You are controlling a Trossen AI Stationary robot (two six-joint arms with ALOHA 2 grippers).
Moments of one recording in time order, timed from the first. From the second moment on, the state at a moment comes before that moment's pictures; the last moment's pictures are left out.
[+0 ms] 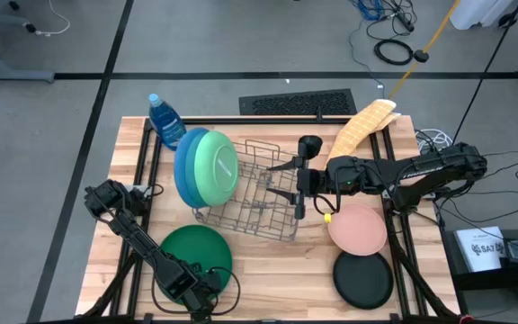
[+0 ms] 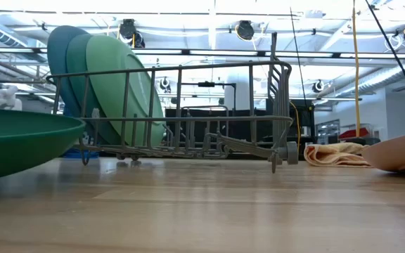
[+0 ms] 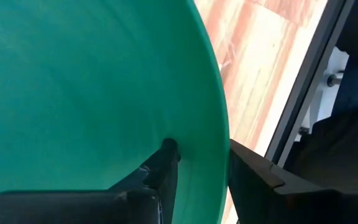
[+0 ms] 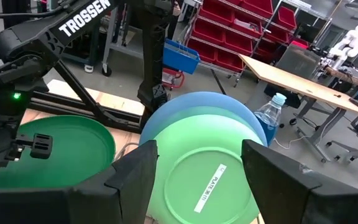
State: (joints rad) left arm -0.82 1.88 1.14 -0.50 0.08 -1.17; right arm 0.17 1.34 1.18 0.03 0.29 -0.27
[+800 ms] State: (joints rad) left arm -0.83 1.68 1.49 -0.78 -0.02 -1.07; right arm 0.24 1.34 1.18 0.03 0.29 -0.28
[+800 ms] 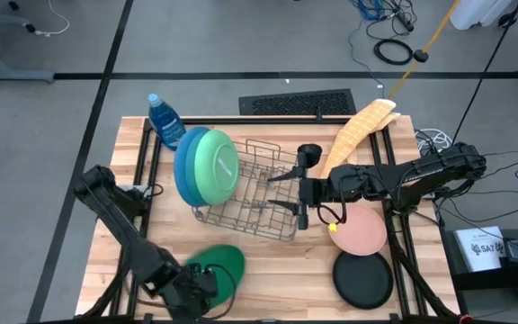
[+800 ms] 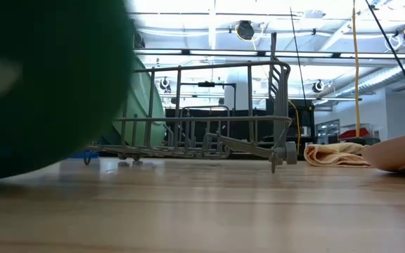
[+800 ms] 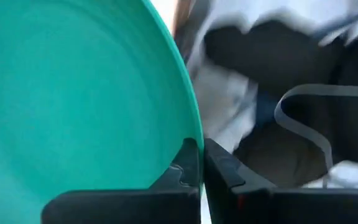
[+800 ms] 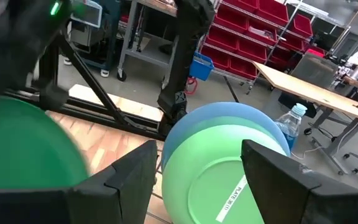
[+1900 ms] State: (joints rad) left arm -0.30 1.30 1.07 -0.04 -0.38 -0.41; right arm 0.39 1.26 1.18 -0.13 0.57 -0.41
